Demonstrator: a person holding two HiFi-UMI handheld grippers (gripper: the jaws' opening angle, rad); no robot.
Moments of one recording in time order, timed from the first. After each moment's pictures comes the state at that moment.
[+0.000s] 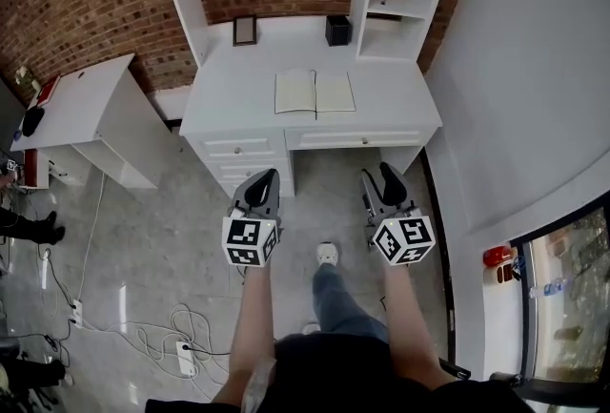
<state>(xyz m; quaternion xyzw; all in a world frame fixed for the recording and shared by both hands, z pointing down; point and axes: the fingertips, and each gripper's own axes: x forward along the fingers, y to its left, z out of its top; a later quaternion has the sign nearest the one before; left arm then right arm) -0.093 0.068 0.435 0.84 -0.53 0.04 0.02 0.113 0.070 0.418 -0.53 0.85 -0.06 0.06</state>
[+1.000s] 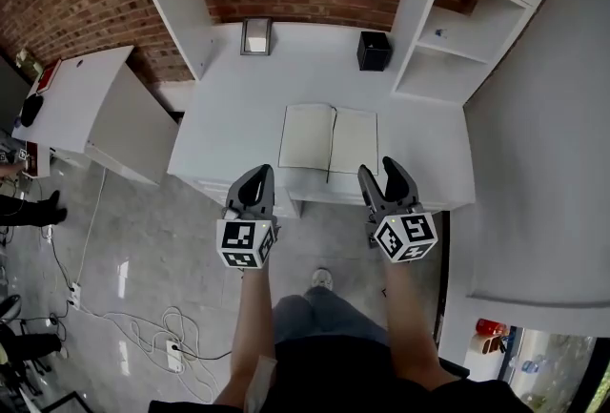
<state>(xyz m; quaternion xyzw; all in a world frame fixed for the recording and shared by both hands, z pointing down) -0.114 -0.200 0.454 0.79 -0.61 0.05 0.05 0.097 -0.238 0.452 -0.46 0.88 -0.10 0.03</state>
